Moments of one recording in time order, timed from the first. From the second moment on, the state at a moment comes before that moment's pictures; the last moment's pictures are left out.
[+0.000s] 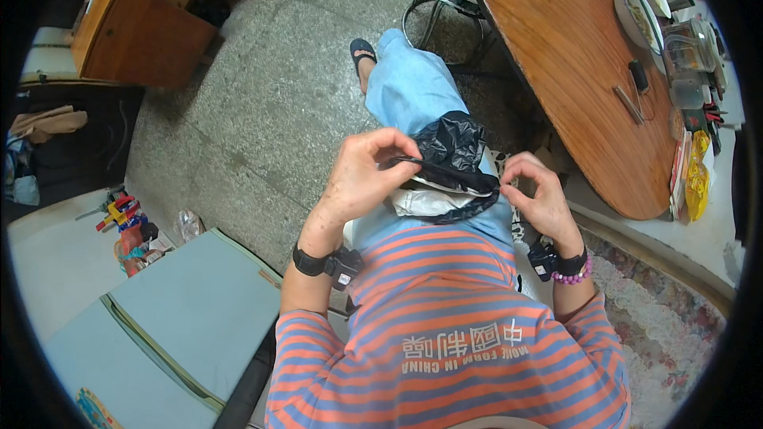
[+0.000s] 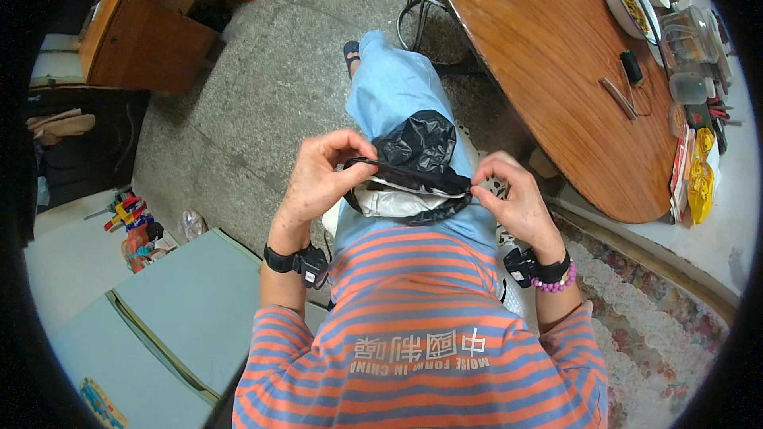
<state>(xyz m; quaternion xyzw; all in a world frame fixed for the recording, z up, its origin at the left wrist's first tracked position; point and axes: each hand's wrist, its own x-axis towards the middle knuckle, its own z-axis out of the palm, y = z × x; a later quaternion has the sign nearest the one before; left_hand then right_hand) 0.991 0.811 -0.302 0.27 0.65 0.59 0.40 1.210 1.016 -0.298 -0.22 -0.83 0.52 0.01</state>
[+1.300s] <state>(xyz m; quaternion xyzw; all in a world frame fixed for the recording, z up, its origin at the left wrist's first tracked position) 1.019 0.824 -0.297 0.28 0.61 0.53 0.52 1.177 0.959 -0.295 -0.22 -0.69 0.68 0.14</state>
